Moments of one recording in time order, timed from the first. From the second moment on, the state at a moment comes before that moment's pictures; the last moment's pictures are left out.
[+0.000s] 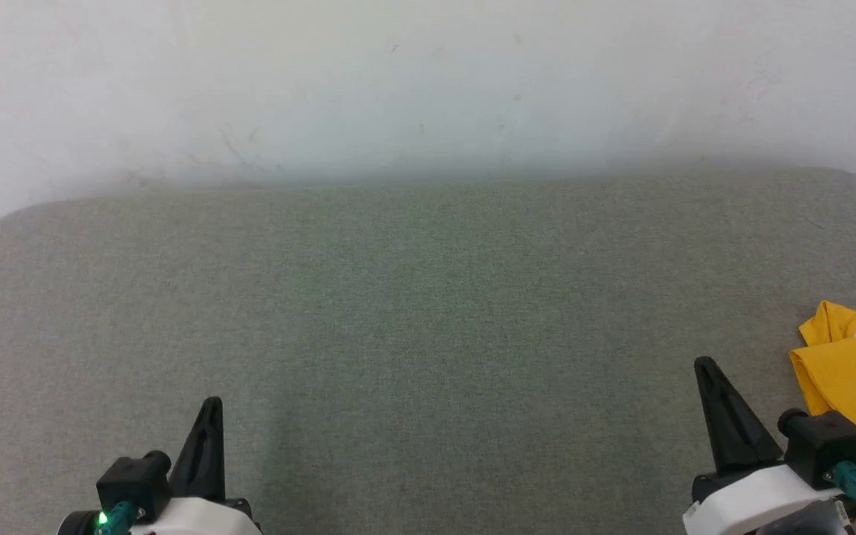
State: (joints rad) left arm 0.08 0.10 0.03 0.15 -0.17 -0.06 -0.21; right arm 0.13 -0.06 0.00 -0.07 0.10 0.13 -0.07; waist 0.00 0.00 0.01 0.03
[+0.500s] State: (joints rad) left arm 0.07 0.10 0.03 0.13 -0.16 -0.05 -0.18; right arm 0.11 -0.06 0.00 -0.06 0.09 0.13 -0.06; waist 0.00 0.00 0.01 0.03
